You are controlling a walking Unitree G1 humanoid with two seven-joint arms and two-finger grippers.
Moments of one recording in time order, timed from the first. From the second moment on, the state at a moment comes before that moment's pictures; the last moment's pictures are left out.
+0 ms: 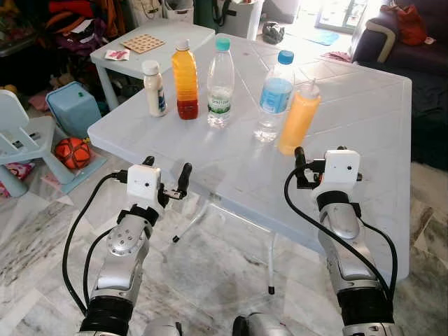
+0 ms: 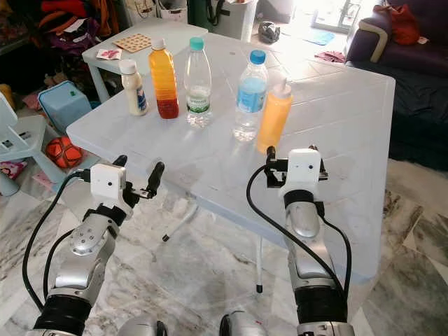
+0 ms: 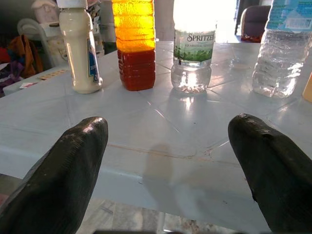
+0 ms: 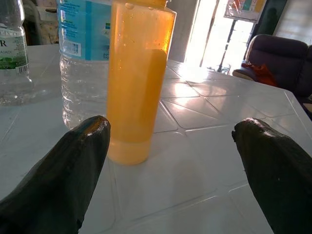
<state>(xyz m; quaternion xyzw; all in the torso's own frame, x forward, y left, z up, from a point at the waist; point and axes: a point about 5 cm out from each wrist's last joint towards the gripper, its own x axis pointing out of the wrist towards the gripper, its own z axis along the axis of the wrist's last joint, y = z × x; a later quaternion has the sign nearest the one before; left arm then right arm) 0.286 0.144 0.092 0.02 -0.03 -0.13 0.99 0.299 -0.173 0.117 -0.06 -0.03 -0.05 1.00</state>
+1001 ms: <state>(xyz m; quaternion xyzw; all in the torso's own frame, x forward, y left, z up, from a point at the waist) 0.289 0.154 0.105 0.06 -0.03 -0.10 0.99 0.328 -0.177 0.156 -0.07 -0.10 -0.09 0.99</state>
